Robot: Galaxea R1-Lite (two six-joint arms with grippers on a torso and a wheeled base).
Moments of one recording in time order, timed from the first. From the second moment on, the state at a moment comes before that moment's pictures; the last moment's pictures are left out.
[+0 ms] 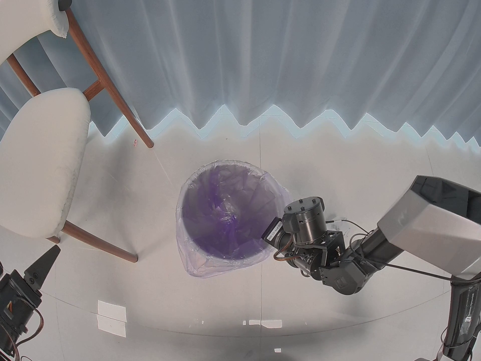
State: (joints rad) left arm 0.08 0.71 -0.07 -0.56 -0.27 -0.63; right arm 0.71 2.25 -1.03 -0.70 -0.31 0.99
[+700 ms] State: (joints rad) left arm 0.05 0.59 -0.05 -0.56 -0.28 -0.55; right arm 0.71 2.33 -1.07 -0.71 -0.32 0.99
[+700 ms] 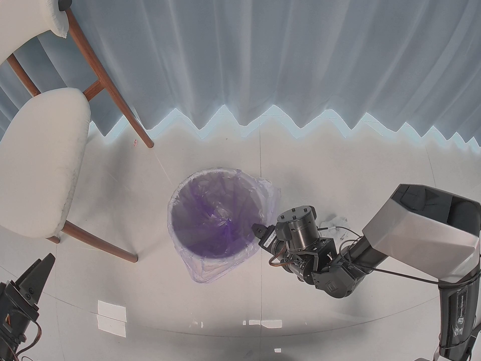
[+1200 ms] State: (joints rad) left arm 0.04 0.57 -0.02 -0.56 -0.29 -0.55; right arm 0.71 2.19 -0.93 -0.70 -0.32 0.96
